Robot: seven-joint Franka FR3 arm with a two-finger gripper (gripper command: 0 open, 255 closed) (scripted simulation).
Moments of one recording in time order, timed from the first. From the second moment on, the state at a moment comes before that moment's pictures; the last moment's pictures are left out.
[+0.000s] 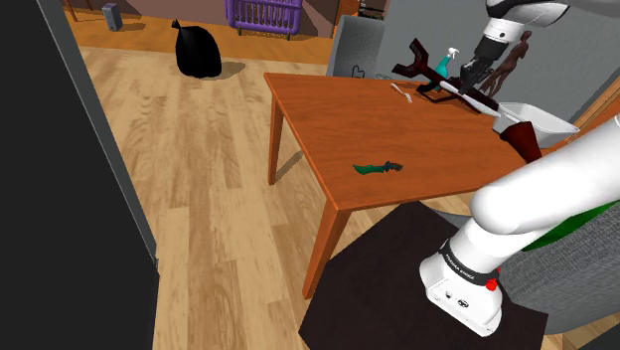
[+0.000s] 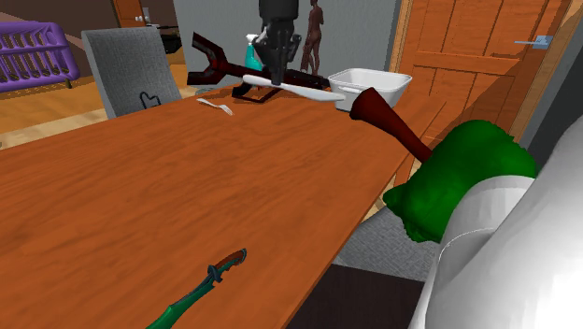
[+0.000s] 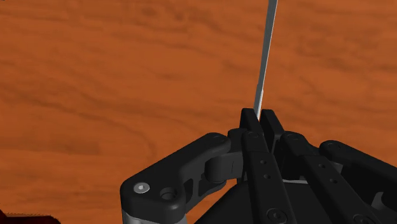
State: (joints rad) arm -0.37 -0.27 -0.47 -2.03 -0.11 1.83 -0.41
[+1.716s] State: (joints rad) arm -0.61 0.23 -0.75 -1.61 0.21 1.81 -1.00
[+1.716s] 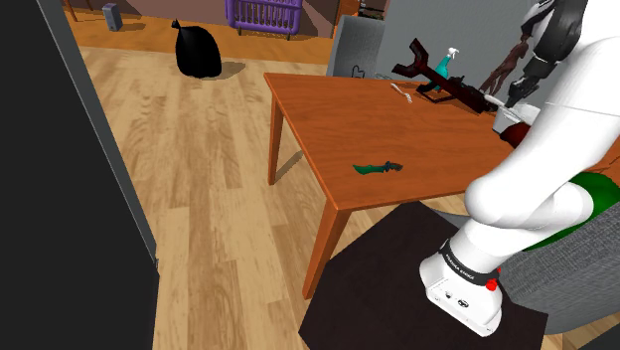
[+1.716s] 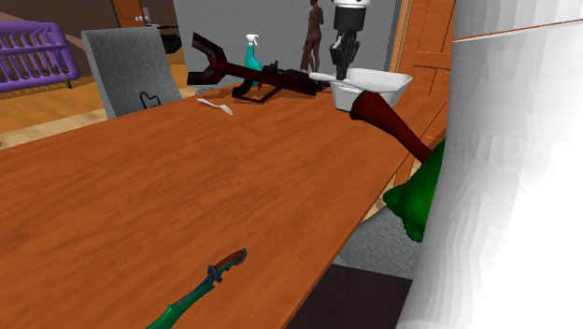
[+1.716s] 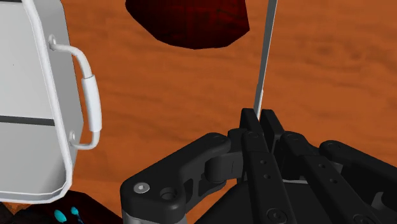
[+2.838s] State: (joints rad) arm -0.61 0.27 -0.74 -1.80 0.25 2.03 -1.04
